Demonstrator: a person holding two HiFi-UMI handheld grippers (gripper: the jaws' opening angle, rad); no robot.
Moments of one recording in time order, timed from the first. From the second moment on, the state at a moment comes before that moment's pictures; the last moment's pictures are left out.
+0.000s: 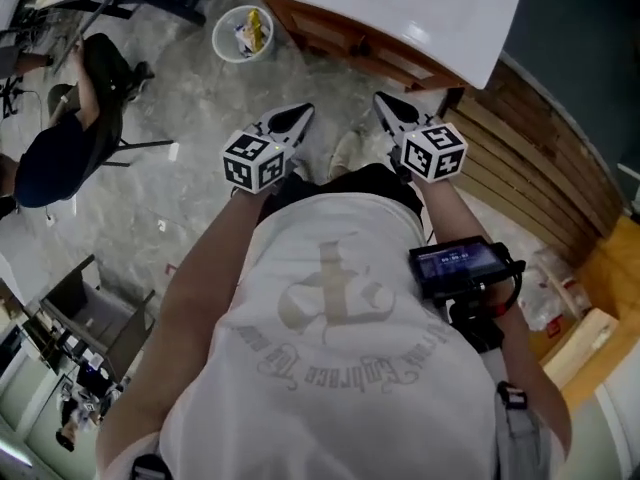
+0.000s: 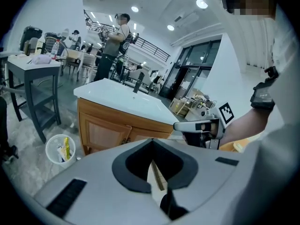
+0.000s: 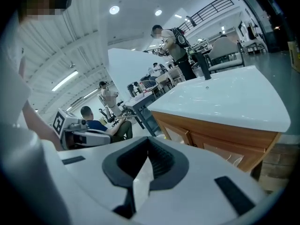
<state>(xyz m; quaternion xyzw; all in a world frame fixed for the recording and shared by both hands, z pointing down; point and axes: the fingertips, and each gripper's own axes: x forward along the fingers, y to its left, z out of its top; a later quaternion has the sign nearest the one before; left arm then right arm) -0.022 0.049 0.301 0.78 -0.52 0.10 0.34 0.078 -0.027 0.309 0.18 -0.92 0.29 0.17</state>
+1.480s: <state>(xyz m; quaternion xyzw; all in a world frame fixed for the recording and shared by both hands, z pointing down) -0.037 0.004 0.497 0.72 -0.54 0.05 0.43 0.055 -0.079 0.475 0.20 -0.90 0.32 0.22</state>
